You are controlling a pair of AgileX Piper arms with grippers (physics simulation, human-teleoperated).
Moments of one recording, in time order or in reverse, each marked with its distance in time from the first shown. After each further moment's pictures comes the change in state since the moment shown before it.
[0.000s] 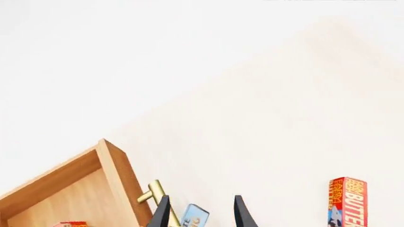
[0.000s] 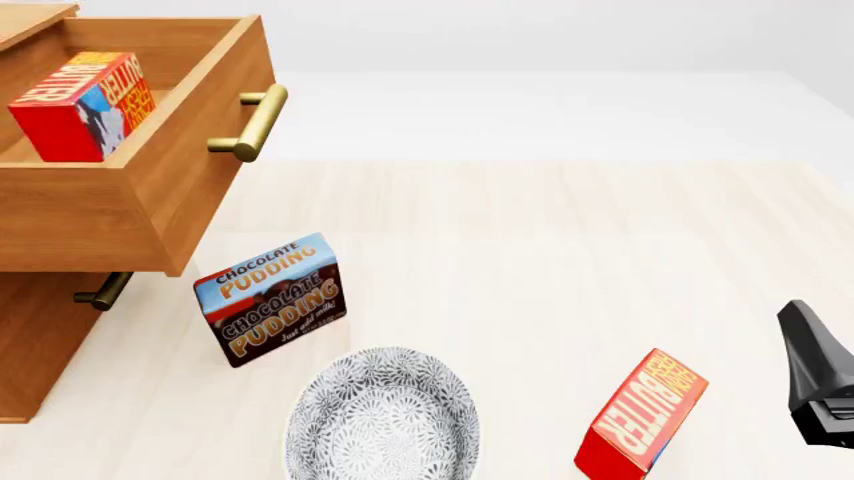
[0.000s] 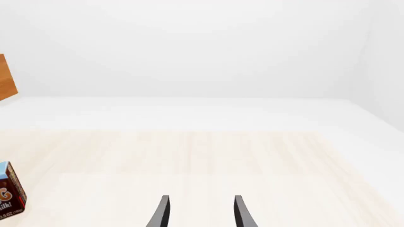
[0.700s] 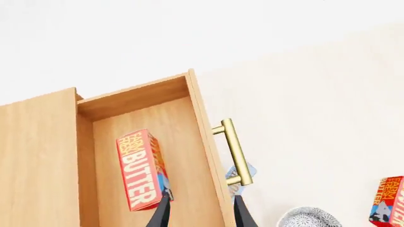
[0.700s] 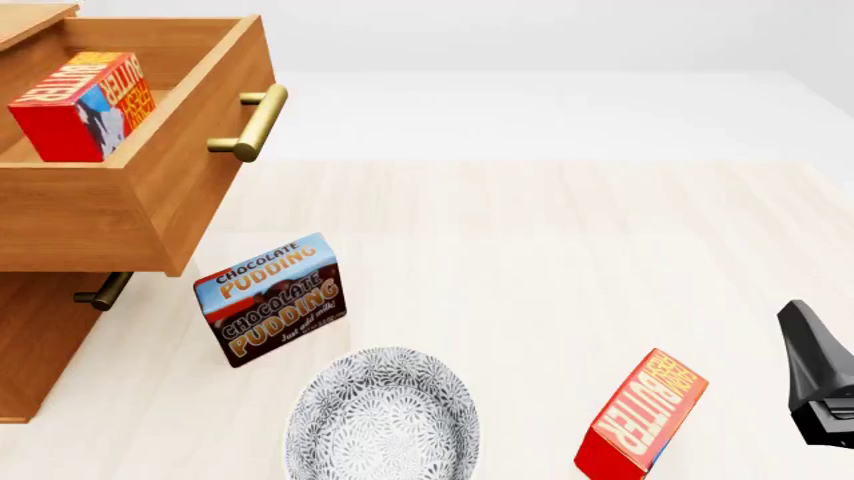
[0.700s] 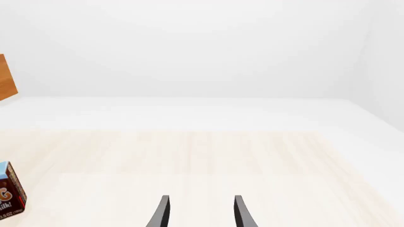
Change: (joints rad) left arm 0.296 -0.298 0.278 0.065 0.027; right arm 0.000 0.000 0.000 0.000 0.000
